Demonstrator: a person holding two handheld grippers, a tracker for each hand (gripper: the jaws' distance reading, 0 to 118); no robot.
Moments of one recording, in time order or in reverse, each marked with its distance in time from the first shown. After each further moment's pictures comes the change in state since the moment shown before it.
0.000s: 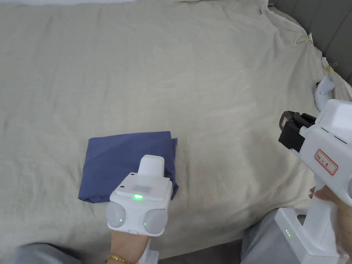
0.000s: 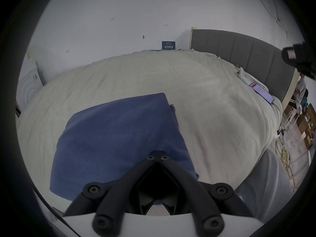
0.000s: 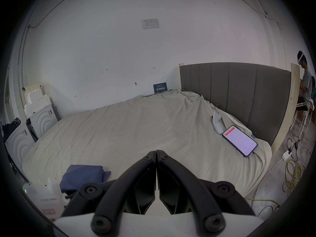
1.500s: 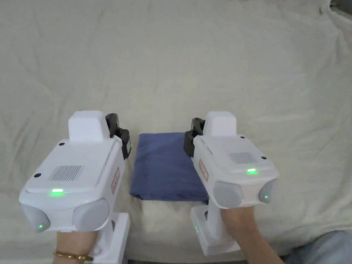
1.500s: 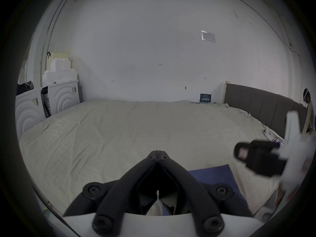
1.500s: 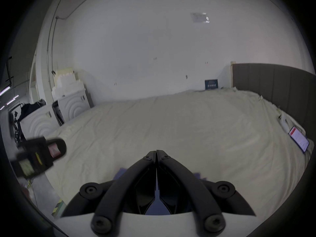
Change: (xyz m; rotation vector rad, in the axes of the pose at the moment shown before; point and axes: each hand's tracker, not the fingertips) left arm -0.170 0.043 0.088 0.382 0.223 0.189; right arm -0.243 -0.089 -0.097 -0.048 0.302 0.132
